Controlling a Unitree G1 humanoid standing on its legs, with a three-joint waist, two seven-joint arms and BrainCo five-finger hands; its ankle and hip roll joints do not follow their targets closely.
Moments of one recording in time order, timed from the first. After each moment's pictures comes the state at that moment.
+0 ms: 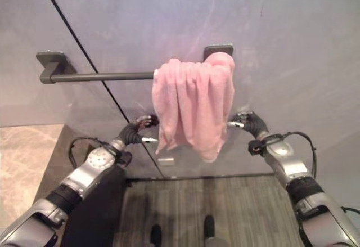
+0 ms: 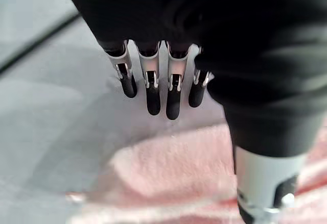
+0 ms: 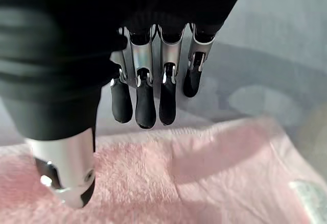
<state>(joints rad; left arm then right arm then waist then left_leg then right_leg) -0.47 0.57 -0.57 0.37 -0.35 -0.16 0.00 -0.51 -0.72 0.46 0.52 0.74 -0.08 0.11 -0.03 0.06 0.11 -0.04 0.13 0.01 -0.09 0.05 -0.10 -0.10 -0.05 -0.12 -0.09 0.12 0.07</state>
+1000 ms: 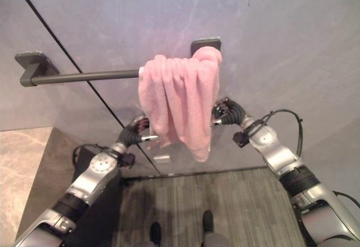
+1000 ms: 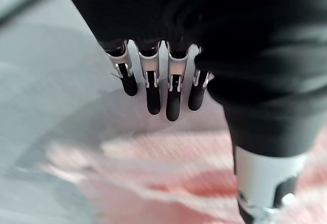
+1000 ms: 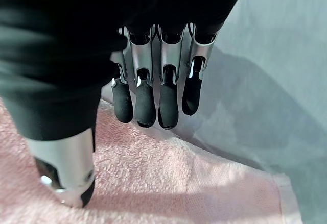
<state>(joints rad) -0.32 0.51 -0.39 0.29 -0.38 -0.09 0.03 -0.56 -0.75 0.47 0.25 0.22 0.01 0.07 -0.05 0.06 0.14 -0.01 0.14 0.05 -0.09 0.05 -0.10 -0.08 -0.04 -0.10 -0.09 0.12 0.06</state>
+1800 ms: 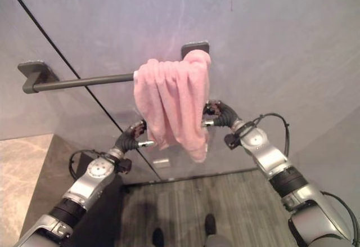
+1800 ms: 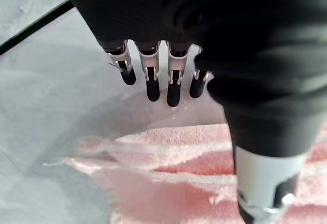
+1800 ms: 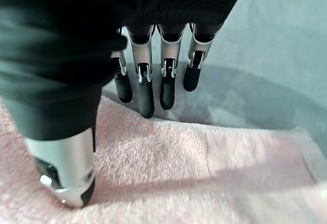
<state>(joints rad) -0.31 0.50 -0.41 0.33 -0.38 -0.08 0.02 -0.56 -0.63 0.49 0.25 0.33 0.06 0.07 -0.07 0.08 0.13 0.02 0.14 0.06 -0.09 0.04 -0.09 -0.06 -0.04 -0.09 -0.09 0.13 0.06</state>
